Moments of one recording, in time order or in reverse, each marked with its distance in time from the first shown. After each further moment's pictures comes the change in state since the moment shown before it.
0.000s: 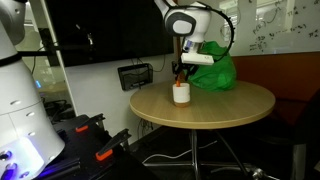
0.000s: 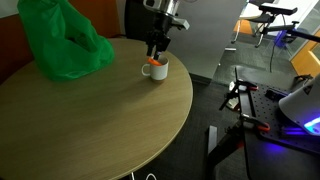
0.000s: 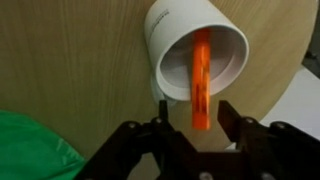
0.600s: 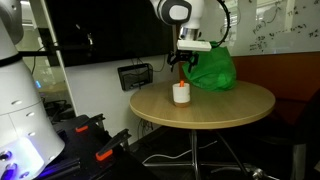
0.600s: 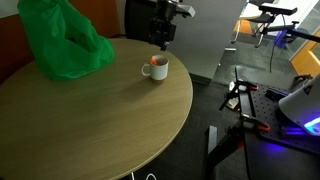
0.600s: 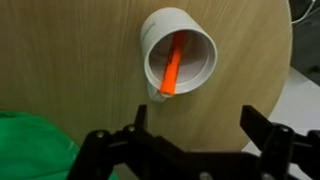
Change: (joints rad) arm 0.033 -0.126 -0.019 -0.066 -0.177 0.000 0.203
